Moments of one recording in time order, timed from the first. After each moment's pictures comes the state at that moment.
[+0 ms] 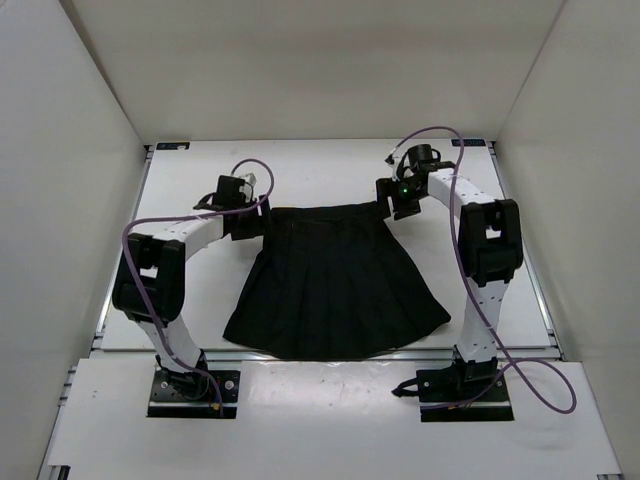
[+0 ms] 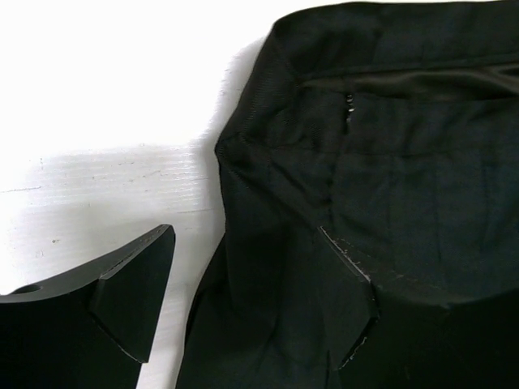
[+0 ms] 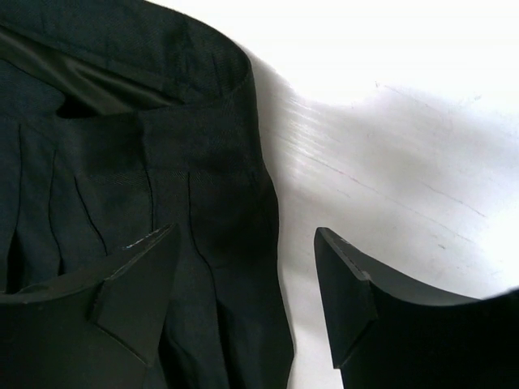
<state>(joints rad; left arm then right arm) -0.23 1.73 1.08 -0.24 0.17 -0.35 0.16 2.08 1.60 -0.64 -0.40 -0.05</state>
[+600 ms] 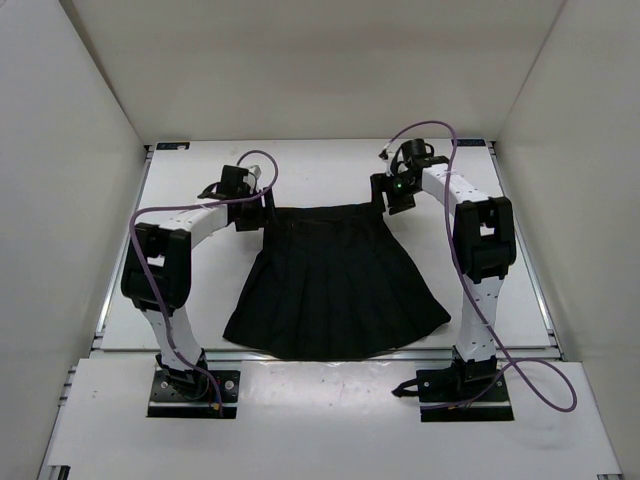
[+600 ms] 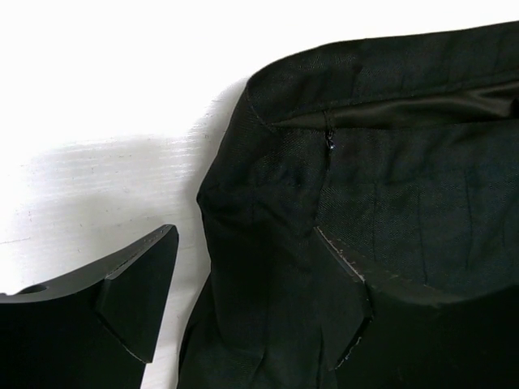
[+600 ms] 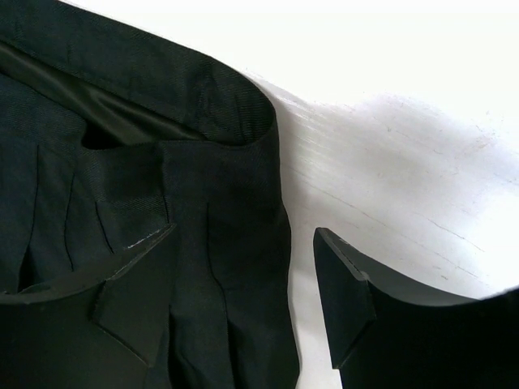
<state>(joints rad) -0.23 1.83 1.21 -0.29 0.20 -0.33 0.18 2.14 1.70 -0.66 -0.40 -0.05</state>
